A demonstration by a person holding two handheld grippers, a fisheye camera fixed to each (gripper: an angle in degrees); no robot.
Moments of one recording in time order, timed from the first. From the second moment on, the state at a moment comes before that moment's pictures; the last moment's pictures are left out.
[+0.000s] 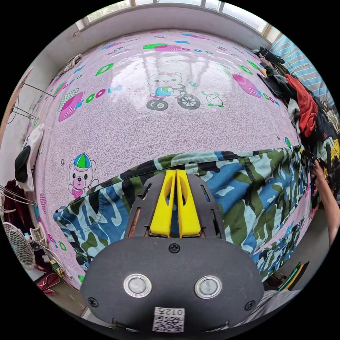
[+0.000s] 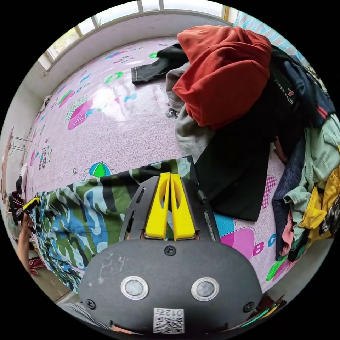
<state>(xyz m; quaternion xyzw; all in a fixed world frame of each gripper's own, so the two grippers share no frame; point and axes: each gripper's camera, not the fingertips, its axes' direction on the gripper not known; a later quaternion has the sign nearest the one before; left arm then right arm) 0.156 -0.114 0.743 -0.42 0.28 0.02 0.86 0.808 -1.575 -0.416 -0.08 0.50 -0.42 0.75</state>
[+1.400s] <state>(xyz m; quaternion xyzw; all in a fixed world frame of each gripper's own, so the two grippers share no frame) -0.059 0.066 0.438 -0.46 0.25 -0.01 0.86 1.102 -1.345 -0.891 -0.37 0.42 -0.59 0.58</state>
